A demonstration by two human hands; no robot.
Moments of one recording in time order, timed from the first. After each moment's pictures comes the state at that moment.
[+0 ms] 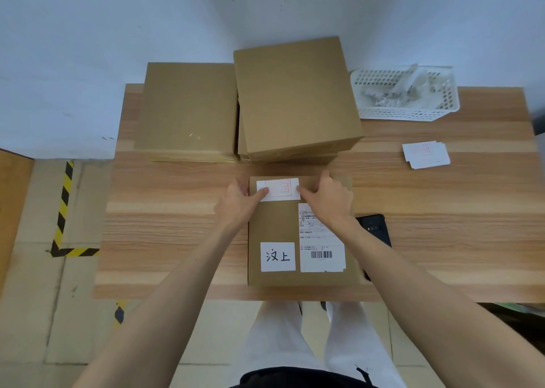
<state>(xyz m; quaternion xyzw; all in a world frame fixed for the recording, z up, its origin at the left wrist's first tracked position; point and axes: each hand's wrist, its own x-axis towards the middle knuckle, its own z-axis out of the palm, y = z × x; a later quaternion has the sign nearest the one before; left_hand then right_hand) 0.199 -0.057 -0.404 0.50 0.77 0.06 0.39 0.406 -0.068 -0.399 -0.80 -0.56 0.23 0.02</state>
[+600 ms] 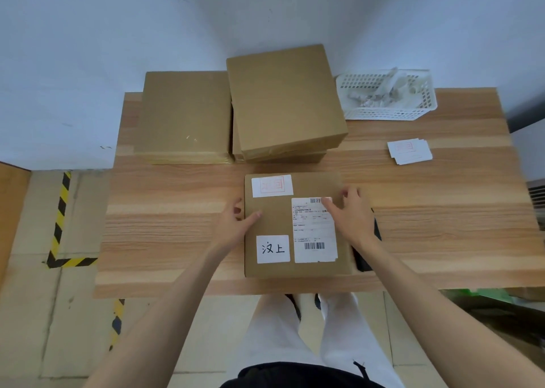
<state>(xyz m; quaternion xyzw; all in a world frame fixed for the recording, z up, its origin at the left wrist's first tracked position) 0.181 -0.116 -0.406 0.45 0.70 0.13 0.54 0.457 -0.137 -0.381 -0.81 -0.48 0.29 0.14</state>
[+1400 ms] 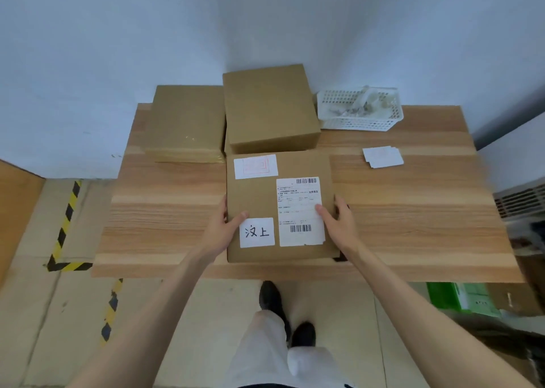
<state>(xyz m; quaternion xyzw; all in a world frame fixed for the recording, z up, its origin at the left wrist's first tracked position) 0.208 -0.192 -0.330 0.44 0.64 0.25 0.58 0.489 -0.215 -0.356 -0.70 -0.38 0.51 0.32</state>
